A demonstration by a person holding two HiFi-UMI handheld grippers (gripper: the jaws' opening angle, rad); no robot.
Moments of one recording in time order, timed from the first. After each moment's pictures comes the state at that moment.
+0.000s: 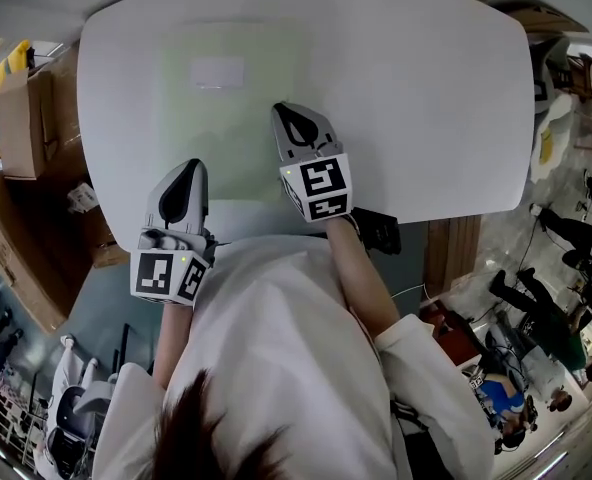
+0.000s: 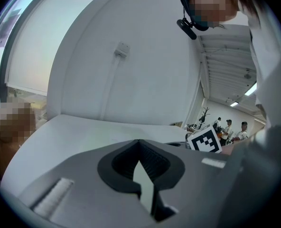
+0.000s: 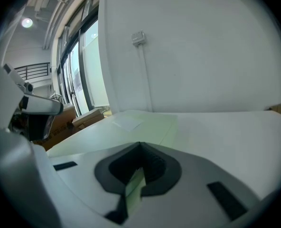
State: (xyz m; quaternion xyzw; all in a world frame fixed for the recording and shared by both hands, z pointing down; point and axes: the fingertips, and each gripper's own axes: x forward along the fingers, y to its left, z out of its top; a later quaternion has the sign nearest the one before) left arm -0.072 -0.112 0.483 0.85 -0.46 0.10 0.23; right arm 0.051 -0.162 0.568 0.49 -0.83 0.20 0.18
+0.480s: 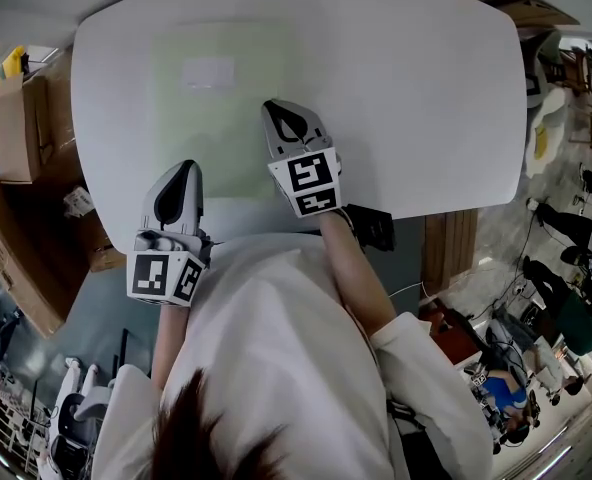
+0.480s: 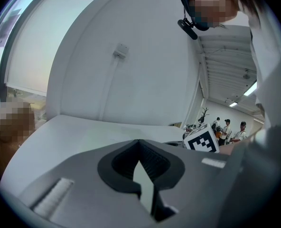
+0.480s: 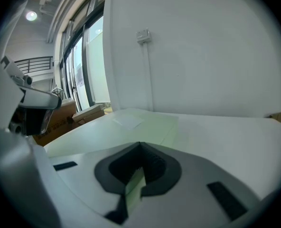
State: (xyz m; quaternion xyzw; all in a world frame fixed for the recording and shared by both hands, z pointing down) left arm -0.069 -0.108 0.480 0.86 -0.46 0.10 0.22; right arm 0.048 -0.164 0.566 0.48 -0.83 0.18 0.20
